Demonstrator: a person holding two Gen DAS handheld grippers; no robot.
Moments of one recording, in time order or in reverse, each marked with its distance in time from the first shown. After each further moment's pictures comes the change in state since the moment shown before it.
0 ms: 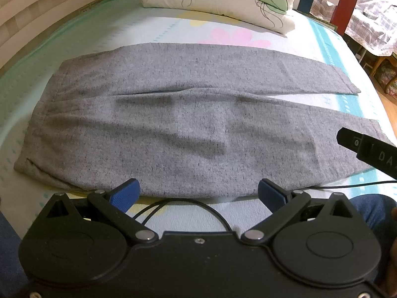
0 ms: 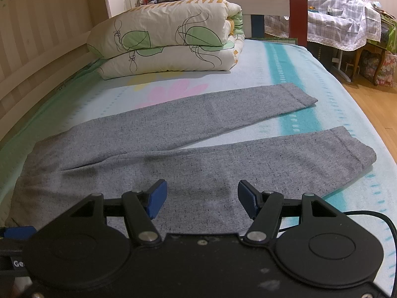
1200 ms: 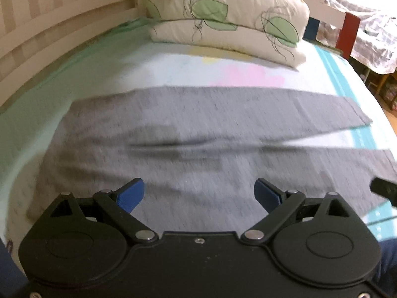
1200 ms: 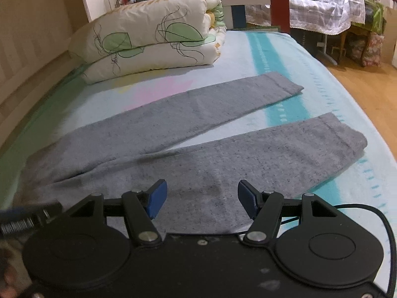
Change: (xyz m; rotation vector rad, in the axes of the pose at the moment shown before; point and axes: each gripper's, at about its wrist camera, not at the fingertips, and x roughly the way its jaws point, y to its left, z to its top) left arm 0.004 0.029 0.050 0.029 -0.155 0.040; right arm 0.004 -0.004 0.014 0.069 0.026 -0.055
